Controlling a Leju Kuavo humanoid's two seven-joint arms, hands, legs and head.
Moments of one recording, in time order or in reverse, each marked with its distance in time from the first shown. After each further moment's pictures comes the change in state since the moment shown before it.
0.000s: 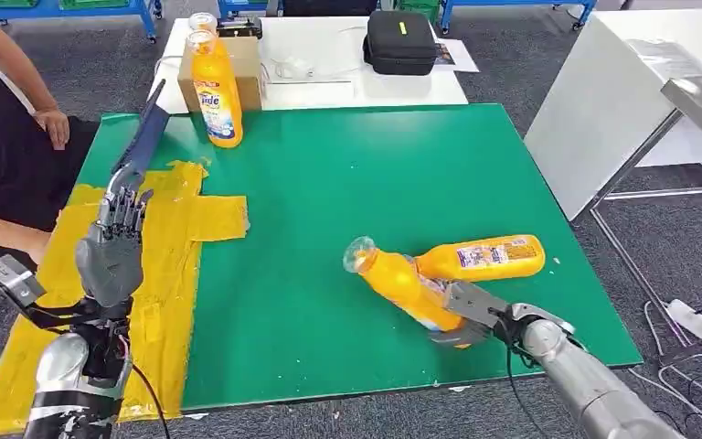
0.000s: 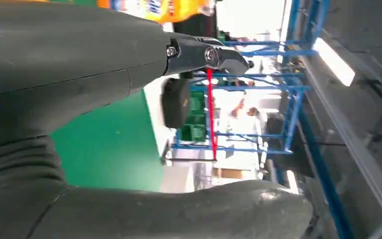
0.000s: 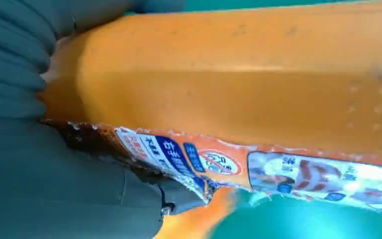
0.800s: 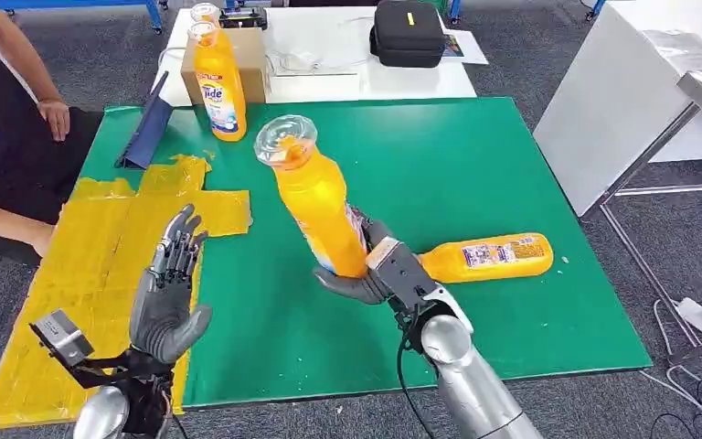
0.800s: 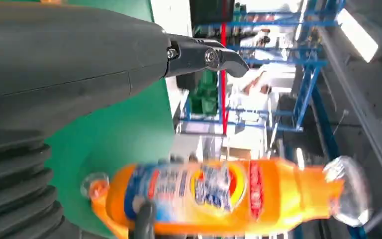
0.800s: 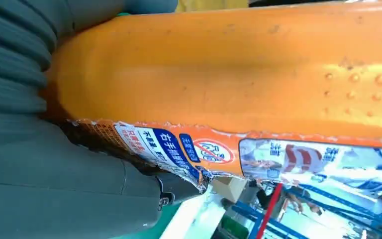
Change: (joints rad) left arm 0.217 -0.130 -0.186 -0.211 -0.077 0.060 0.036; right arm 0.132 0.450 -0.159 -0.435 -0.026 -0.339 0.088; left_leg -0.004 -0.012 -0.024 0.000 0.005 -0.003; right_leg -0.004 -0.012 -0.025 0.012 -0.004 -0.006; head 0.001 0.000
